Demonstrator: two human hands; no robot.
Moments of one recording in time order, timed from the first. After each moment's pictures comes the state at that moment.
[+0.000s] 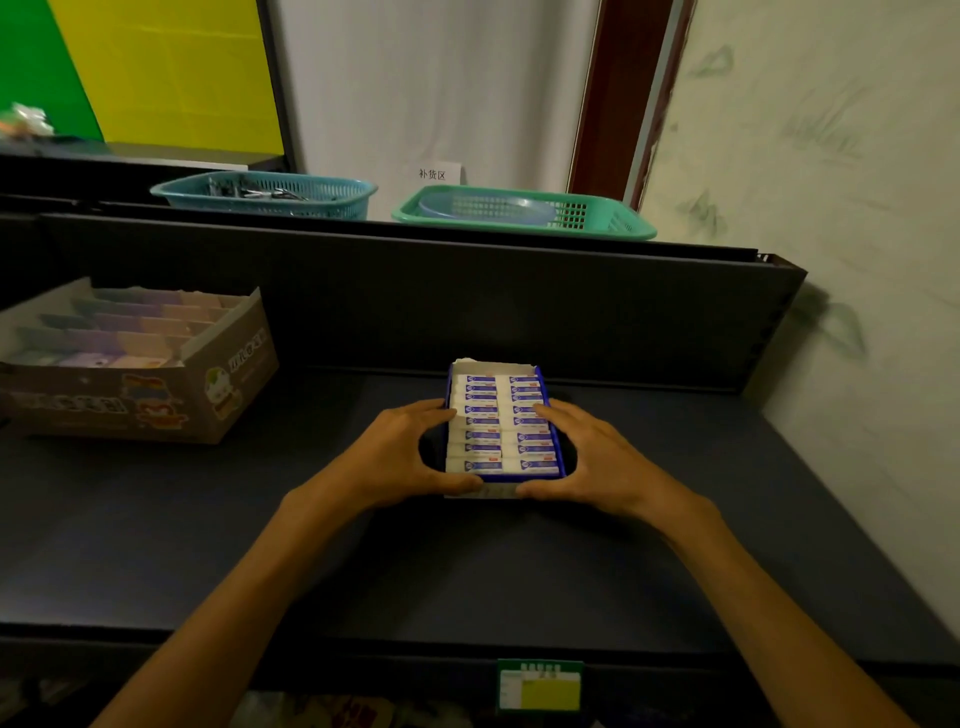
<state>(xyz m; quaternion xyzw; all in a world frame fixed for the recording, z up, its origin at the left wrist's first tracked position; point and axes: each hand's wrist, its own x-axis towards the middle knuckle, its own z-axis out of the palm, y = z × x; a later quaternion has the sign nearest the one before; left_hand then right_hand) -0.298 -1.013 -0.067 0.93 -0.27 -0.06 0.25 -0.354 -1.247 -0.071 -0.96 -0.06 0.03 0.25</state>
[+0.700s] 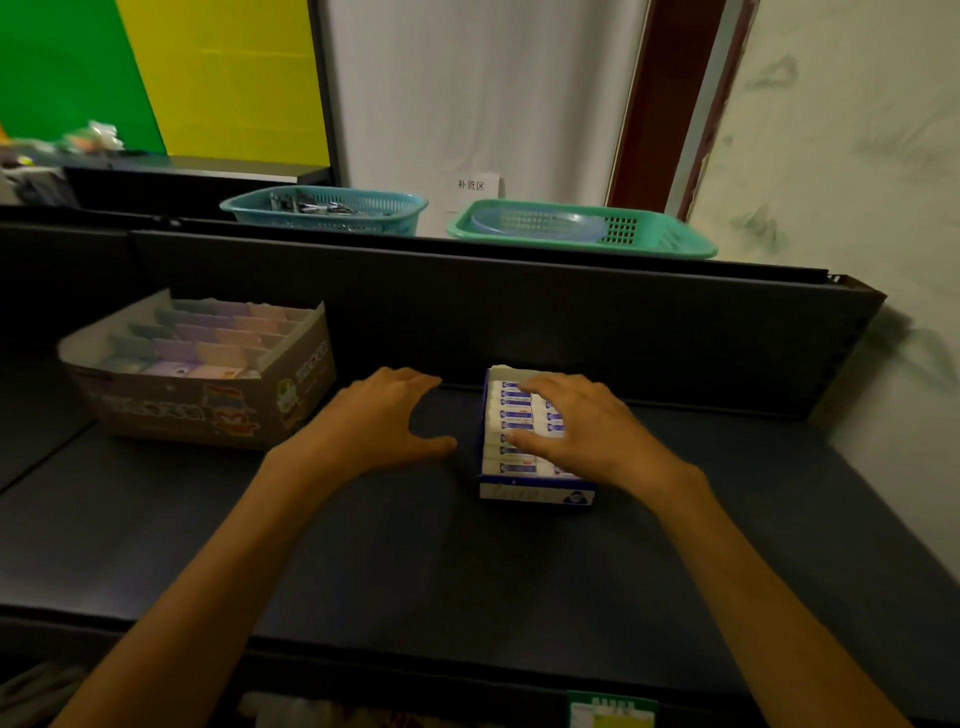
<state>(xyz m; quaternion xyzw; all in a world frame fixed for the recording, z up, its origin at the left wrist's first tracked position) -0.280 -0.953 -0.013 0.97 -0.23 0.01 0.07 -0.324 -1.178 -0.022 -0.98 -0.10 -0.06 0.15</state>
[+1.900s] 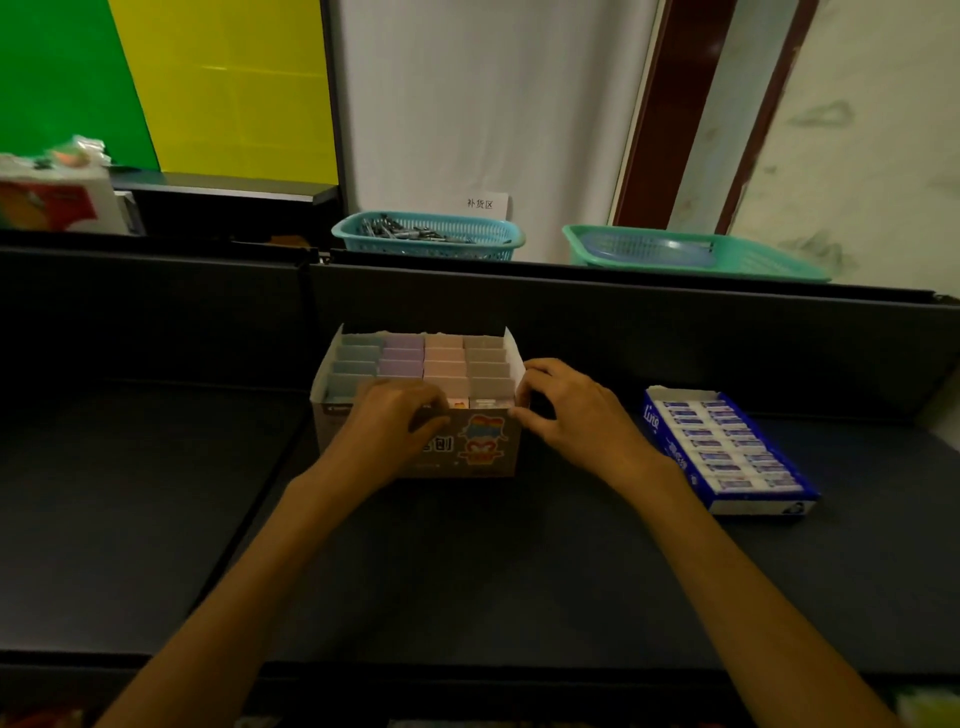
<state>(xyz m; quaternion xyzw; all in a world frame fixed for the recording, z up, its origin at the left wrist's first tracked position) -0.202 -0.712 -0.036 0.90 -0.33 0.15 0.22 -0.250 -0.936 -0.019 -0.98 -0.09 -0.16 0.11</state>
